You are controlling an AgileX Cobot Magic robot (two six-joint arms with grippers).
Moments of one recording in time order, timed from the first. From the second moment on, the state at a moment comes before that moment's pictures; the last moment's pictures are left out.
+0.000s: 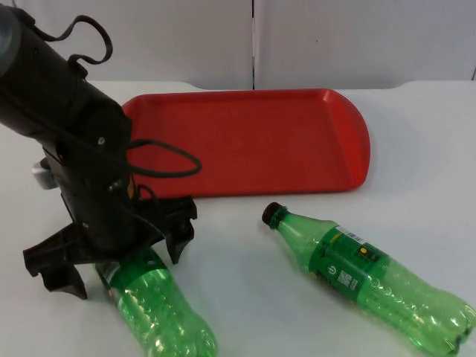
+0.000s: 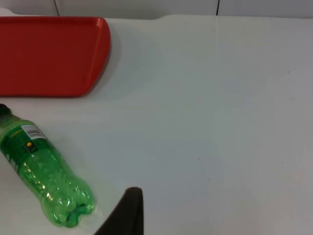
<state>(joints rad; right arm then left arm) 0.12 0.00 -0.52 -0.07 1.08 0.03 -0.48 2.02 -0.95 0.26 0.45 -1.17</state>
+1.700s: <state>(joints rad) 0.12 0.00 -0.52 -0.07 1.08 0.03 -0.48 1.45 -0.95 0.66 -0.04 -0.90</state>
